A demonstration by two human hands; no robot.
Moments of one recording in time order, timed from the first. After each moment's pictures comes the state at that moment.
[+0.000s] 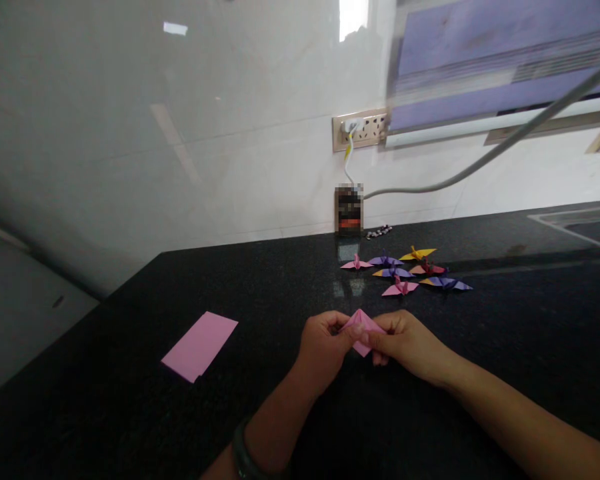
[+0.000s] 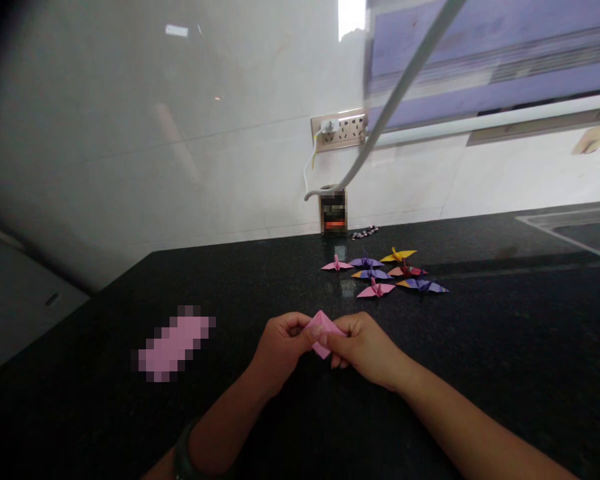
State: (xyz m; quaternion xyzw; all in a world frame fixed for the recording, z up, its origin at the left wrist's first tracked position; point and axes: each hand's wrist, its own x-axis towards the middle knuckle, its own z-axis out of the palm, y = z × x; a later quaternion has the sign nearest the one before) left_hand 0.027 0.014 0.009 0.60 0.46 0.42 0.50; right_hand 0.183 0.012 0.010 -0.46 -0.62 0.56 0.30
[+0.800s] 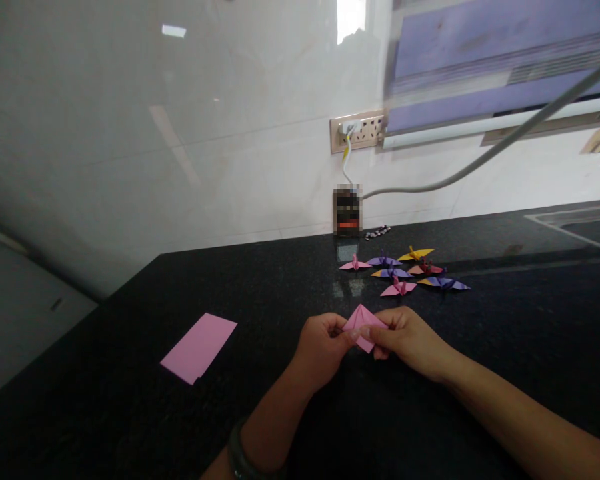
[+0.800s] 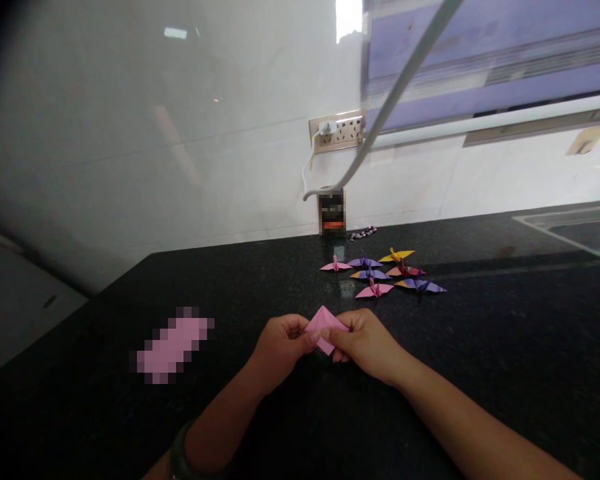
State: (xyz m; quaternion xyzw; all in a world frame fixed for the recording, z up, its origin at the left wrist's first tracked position) left_hand 0.023 0.017 0.010 0.63 0.48 0.36 0.50; right_hand 0.185 0.015 0.013 -0.47 -0.60 0.56 0.34
